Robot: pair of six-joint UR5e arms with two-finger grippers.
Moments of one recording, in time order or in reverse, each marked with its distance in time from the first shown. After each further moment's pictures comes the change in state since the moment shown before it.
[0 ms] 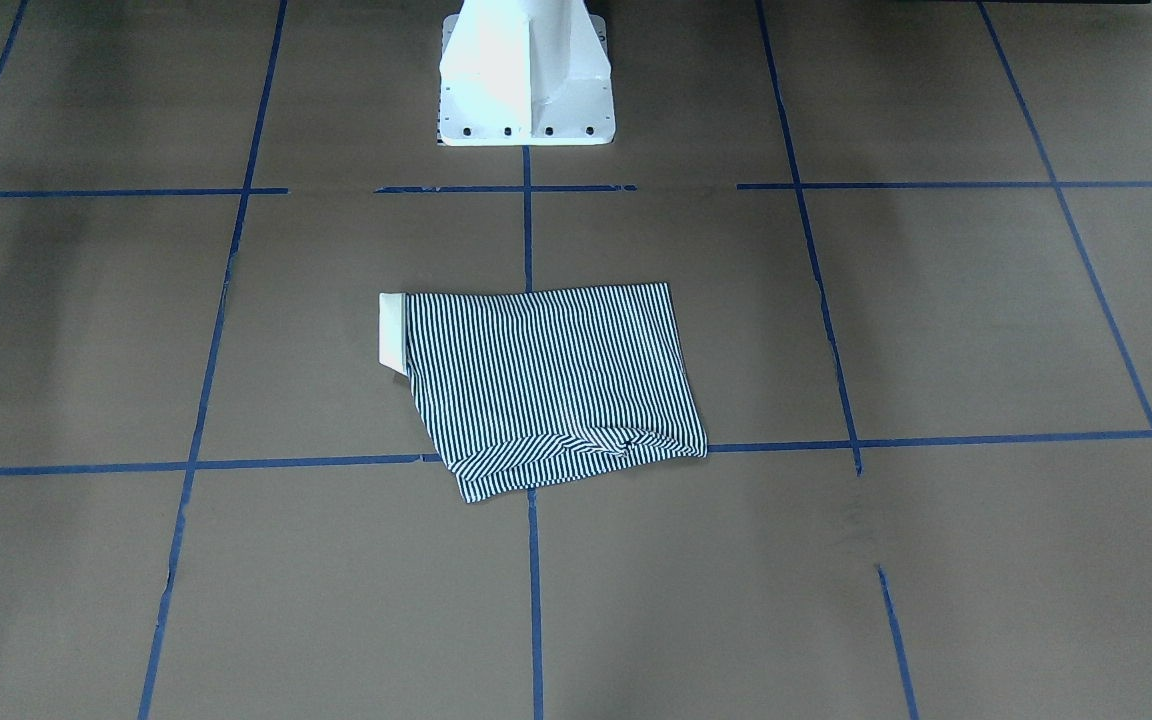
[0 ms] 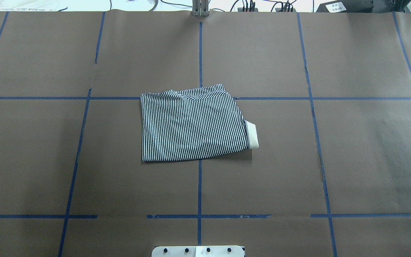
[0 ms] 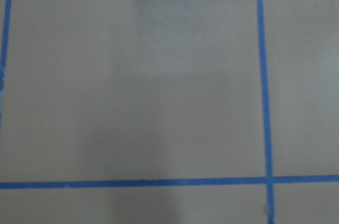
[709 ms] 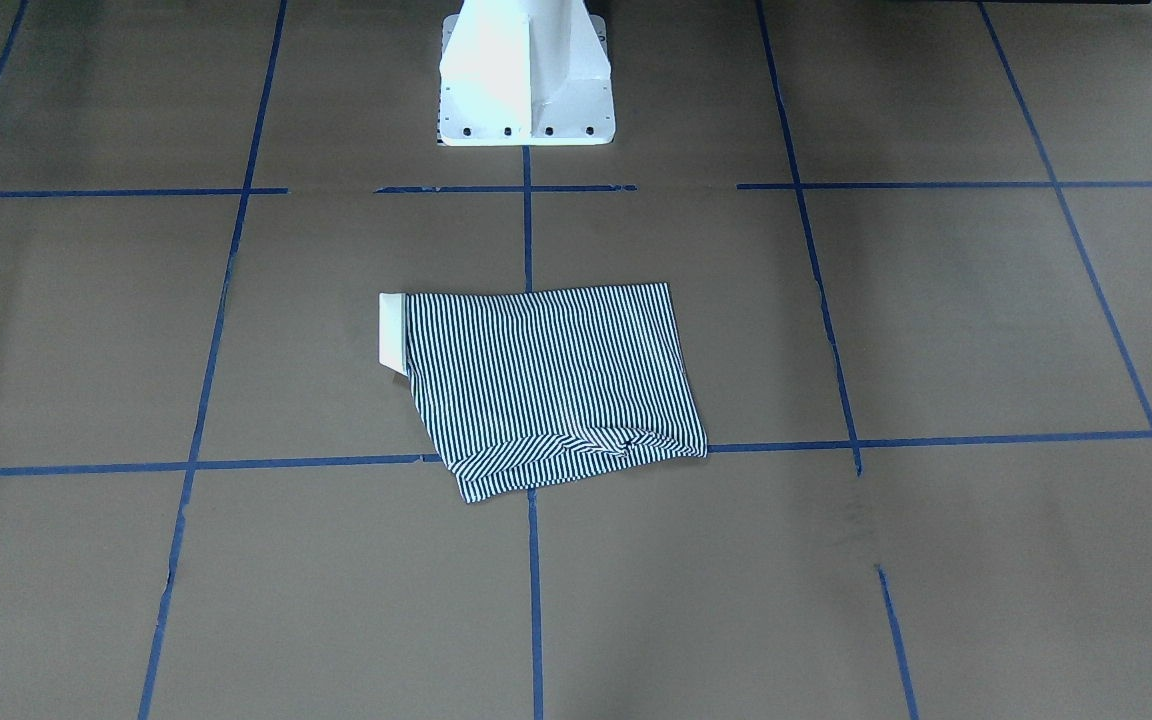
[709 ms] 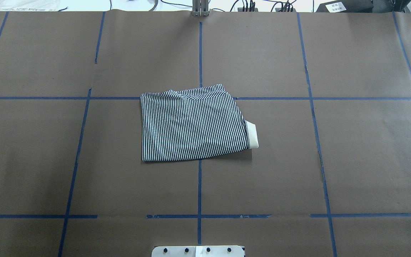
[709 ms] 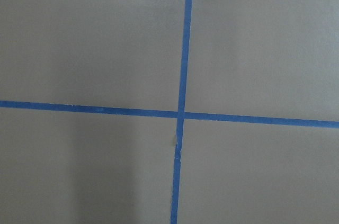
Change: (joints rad) left arm -0.139 0.103 -0.121 0.497 -0.073 0.179; right arm 0.112 -0.072 0.036 -0.212 -0.005 -0.327
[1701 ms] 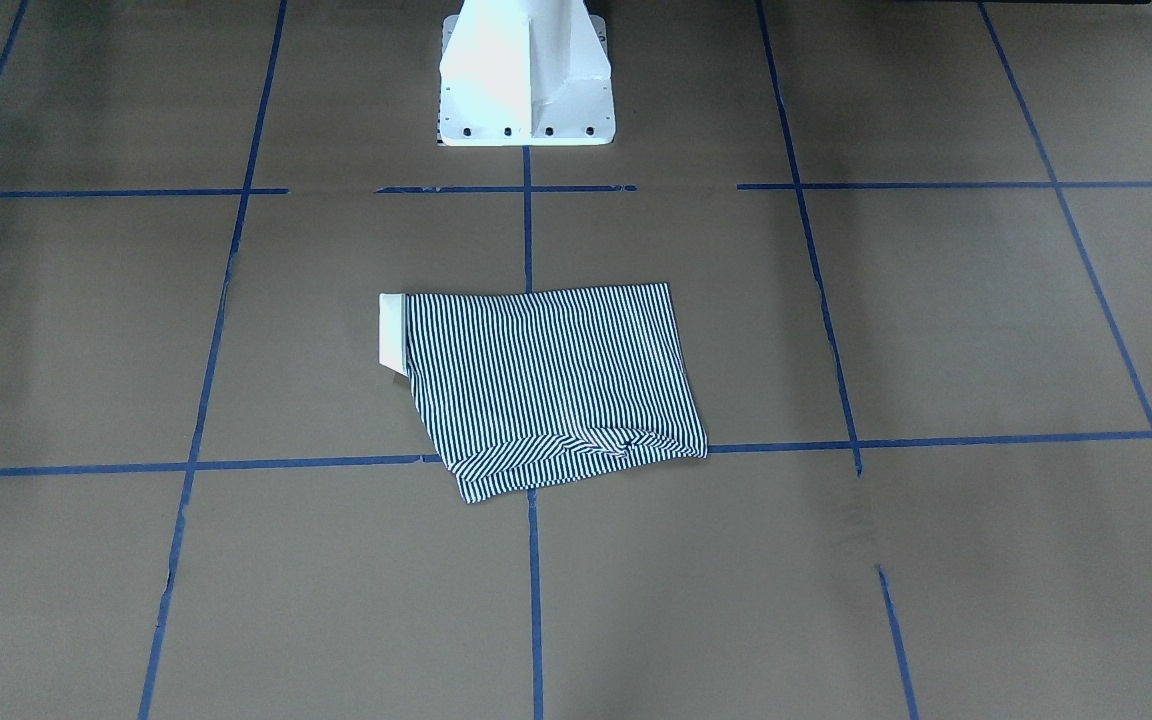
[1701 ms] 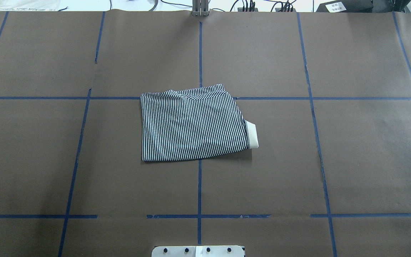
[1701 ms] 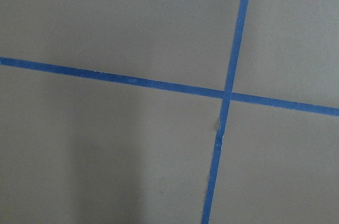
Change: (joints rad) left arm -0.020 0.154 -0.081 -0.003 0.086 0.045; right arm -0.122 -0.018 0.003 0.004 0.010 0.001
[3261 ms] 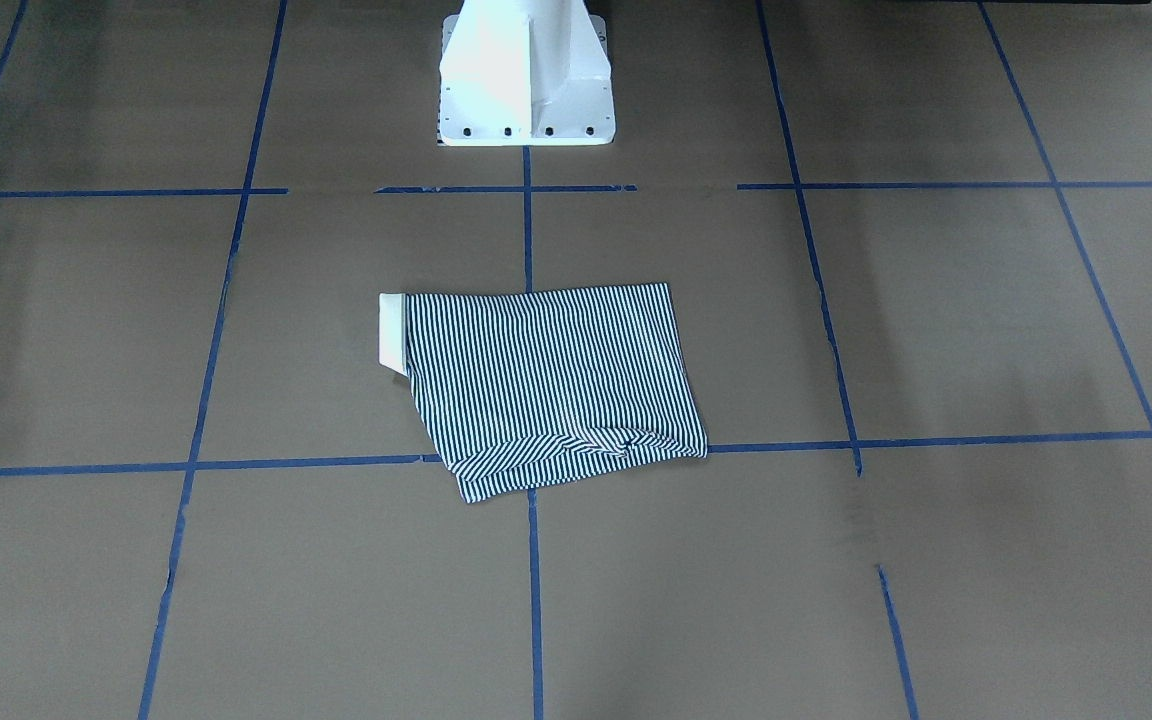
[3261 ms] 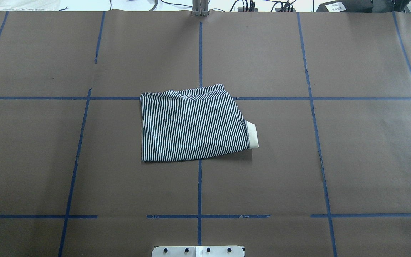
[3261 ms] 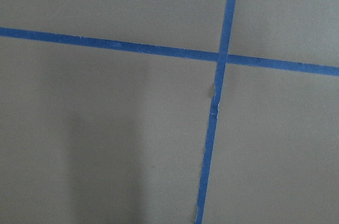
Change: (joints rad) left arm 0.004 0.028 0.012 0.104 -0.006 0.006; right arm -0.006 -0.056 -0.011 0.006 0.020 -0.005
